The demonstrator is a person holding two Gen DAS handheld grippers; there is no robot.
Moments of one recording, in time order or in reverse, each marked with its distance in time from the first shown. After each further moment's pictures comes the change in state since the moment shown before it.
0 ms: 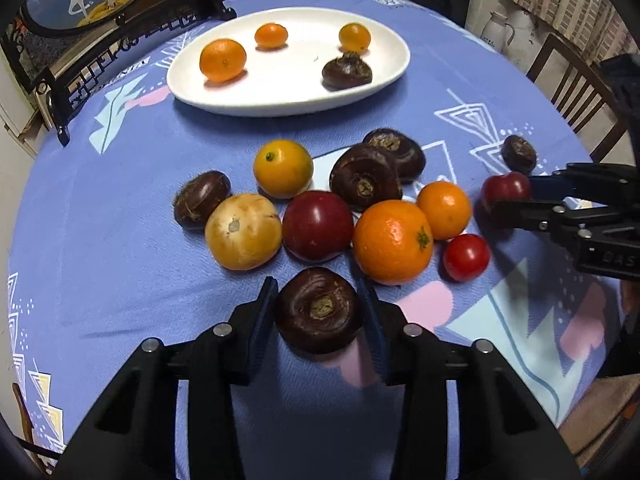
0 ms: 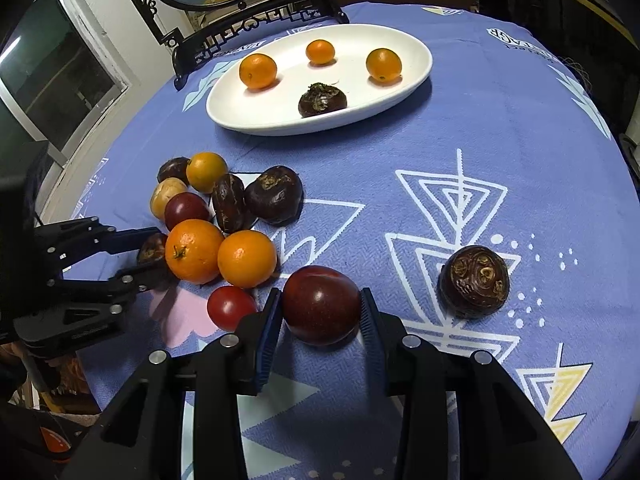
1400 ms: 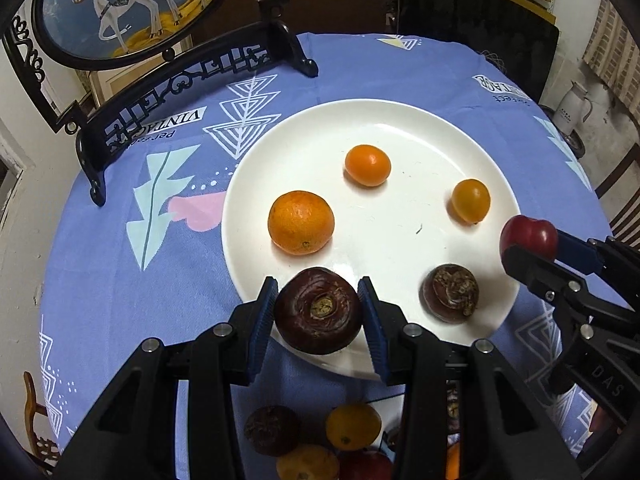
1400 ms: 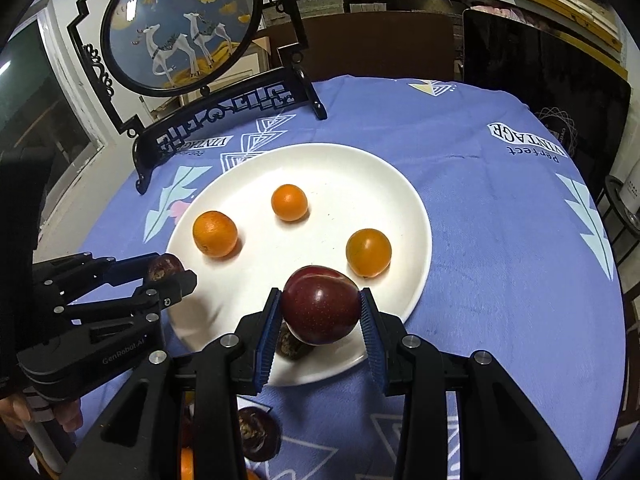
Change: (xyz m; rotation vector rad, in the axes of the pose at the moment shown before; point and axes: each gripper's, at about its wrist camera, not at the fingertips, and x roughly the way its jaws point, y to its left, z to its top) left arm 0.024 0.052 0.156 -0.214 -0.046 0.172; right arm 0.014 -0.004 0.149 0.030 -0.188 -0.085
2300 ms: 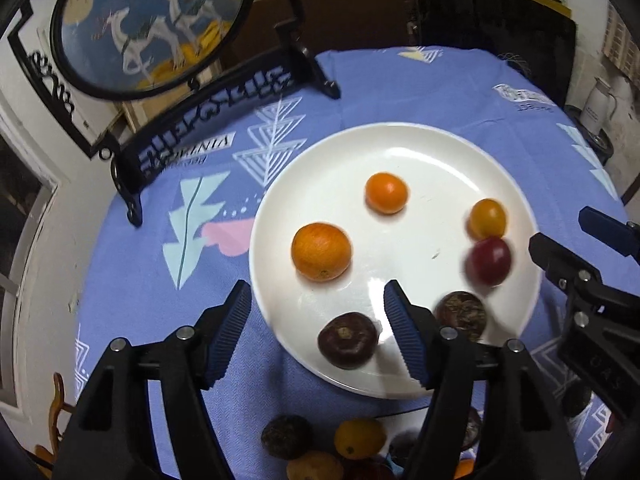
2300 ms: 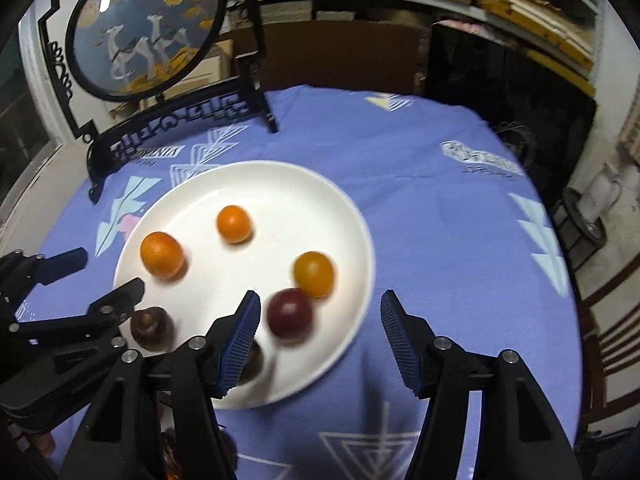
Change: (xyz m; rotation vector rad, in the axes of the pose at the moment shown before) left arm -0.022 -0.019 0.014 0.029 -0.058 0.146; right arm -0.007 -0.013 0.015 -0.002 -0.026 -0.192
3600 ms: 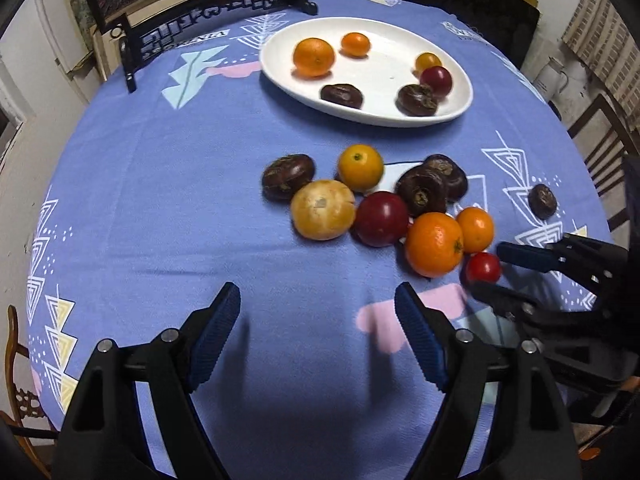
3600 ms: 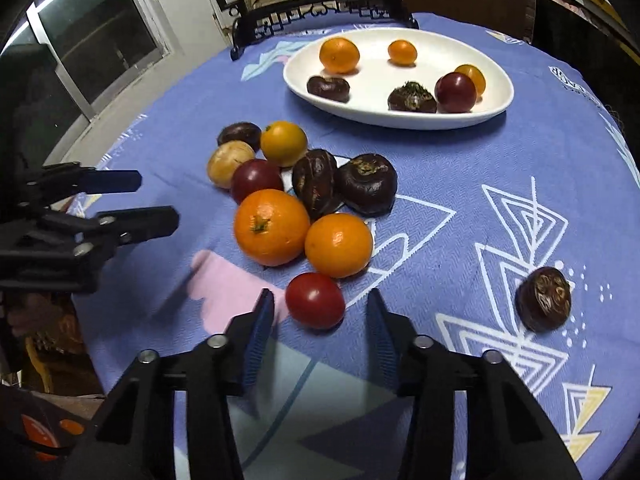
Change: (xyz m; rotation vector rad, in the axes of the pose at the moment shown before) left arm -0.046 0.041 -0.178 -0.030 0.138 -0.230; right arm -0.042 0.062 -0.169 -0.223 0.207 0.328
